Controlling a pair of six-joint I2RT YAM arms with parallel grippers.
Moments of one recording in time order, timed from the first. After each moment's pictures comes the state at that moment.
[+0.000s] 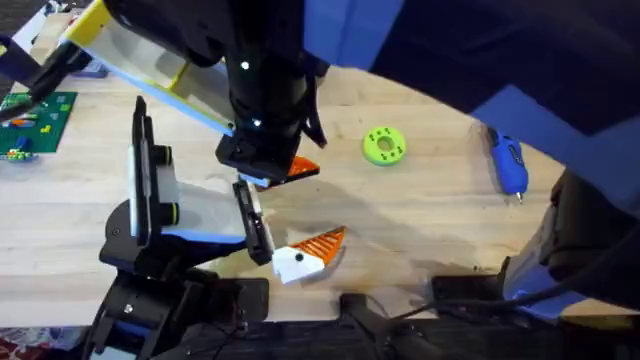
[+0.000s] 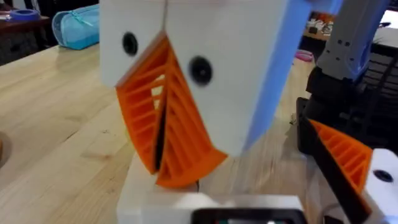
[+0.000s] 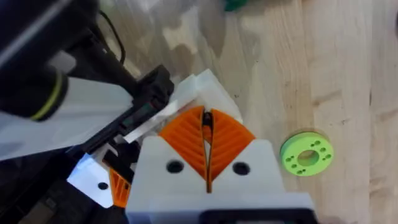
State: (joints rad) left arm -0.25 0.01 0.01 -0.10 1.00 -0.03; right arm 1.08 1.99 2.15 -1.54 -0.06 -0.16
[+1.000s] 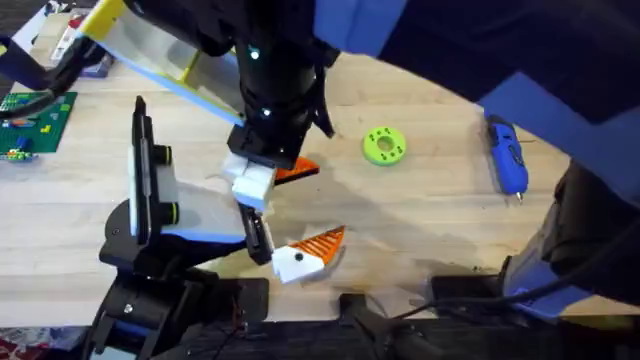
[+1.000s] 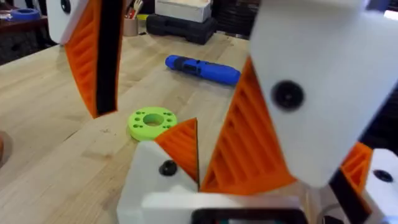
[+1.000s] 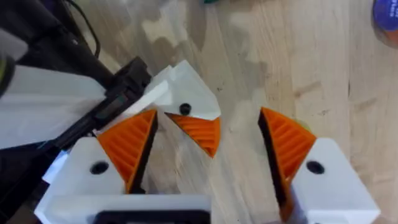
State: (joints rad) left arm -0.24 0.01 0.01 -0.10 1.00 -0.03; right arm 1.05 1.99 2.15 -1.55 -0.01 -0.17
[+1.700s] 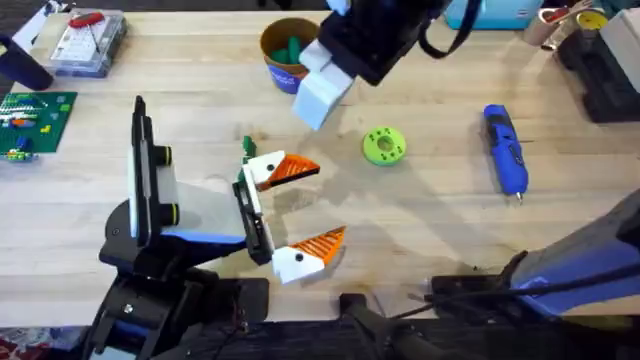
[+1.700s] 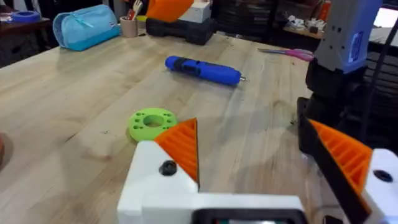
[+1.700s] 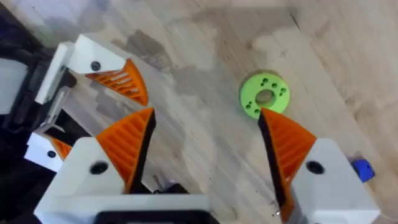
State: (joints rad) left arm -0.24 0.01 0.01 -0.10 1.00 -0.03; right arm 0.77 1.82 2.15 -1.63 -0.06 -0.08
